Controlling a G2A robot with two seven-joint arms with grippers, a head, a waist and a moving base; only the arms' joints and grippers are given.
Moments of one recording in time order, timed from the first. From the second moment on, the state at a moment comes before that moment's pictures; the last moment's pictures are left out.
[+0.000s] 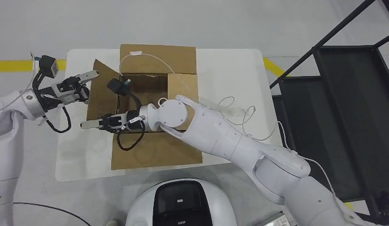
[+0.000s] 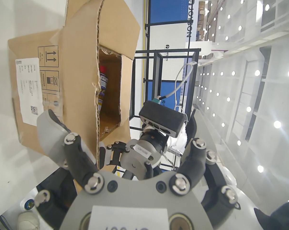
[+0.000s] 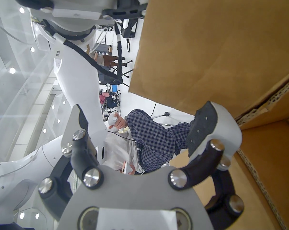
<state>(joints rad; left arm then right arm) 1.05 -0.94 -1.57 -1.50 -0.21 0.17 -1.17 -0.61 -1.58 0.48 -1.10 0.29 -0.16 0.62</state>
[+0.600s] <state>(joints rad) 1.32 -0.92 -1.88 -1.73 -0.37 0.13 -1.04 -0.94 -1.42 0.83 -1.47 0.09 -0.09 0.62</state>
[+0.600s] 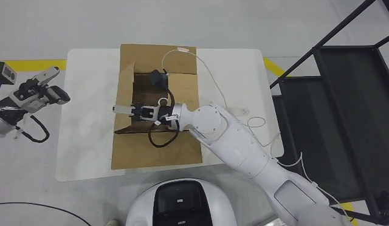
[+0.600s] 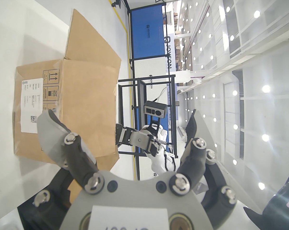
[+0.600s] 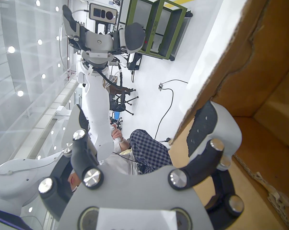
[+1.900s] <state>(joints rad) 1.17 -0.88 -1.75 -1.71 -0.32 0.22 -1.05 -0.68 -1.61 0.53 -1.14 0.22 -0.19 0.56</state>
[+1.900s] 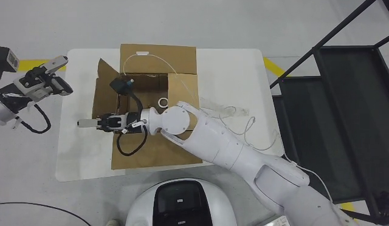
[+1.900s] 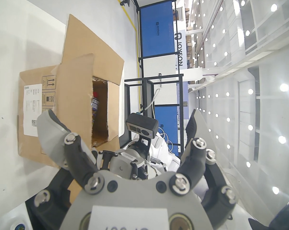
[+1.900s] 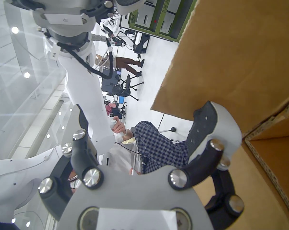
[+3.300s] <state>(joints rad) 0.95 -0.90 -1.19 -1.58 0.16 0.64 -0.95 -1.29 -1.42 1.16 -1.79 -0.12 -0.05 0.58</state>
